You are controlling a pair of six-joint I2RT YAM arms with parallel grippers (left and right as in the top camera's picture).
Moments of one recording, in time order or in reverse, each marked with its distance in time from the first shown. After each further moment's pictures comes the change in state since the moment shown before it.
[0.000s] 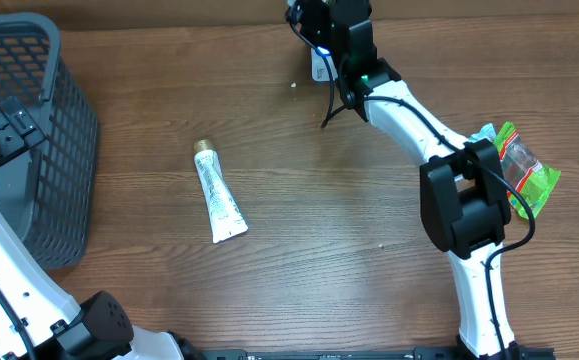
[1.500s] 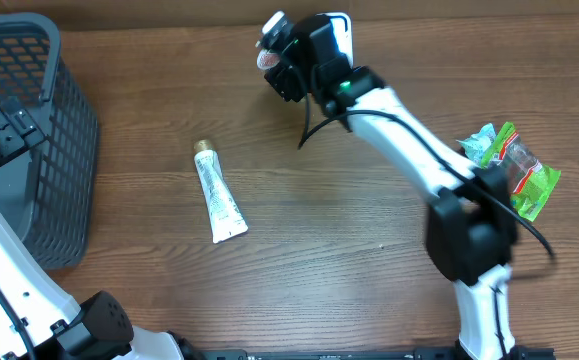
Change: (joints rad) left arm 0.000 0.000 0.000 0.000 0.000 0.000; right arm 0.117 -0.212 -0.005 -0.641 -0.230 0.607
